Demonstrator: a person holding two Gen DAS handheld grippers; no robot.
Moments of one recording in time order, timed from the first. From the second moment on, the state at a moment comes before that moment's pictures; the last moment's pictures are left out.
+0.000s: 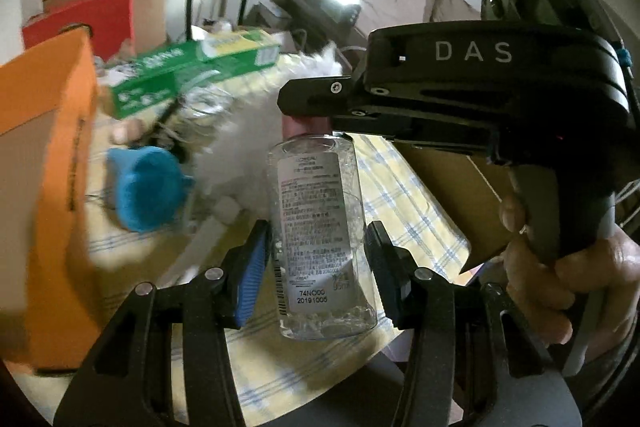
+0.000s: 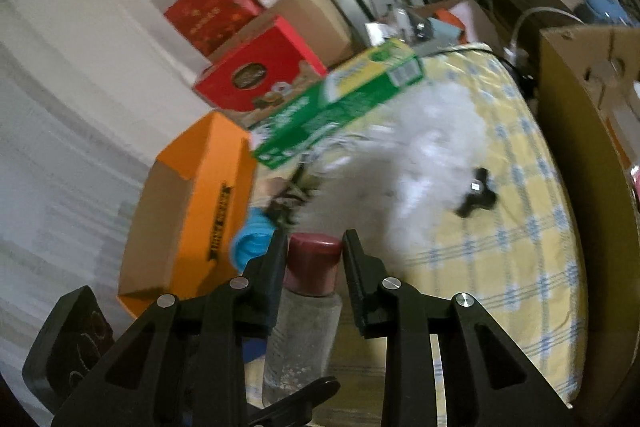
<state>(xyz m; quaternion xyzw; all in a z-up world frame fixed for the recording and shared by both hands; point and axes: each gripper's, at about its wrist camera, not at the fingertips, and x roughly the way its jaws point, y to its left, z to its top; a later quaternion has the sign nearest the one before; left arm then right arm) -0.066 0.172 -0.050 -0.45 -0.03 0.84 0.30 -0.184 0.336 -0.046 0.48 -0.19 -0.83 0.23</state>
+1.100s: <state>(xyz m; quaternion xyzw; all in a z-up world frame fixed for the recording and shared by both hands) -0.096 0.008 -0.026 -0.45 -0.07 0.87 0.20 -0.213 0.136 -0.023 0.49 -0.11 -0.80 0.33</state>
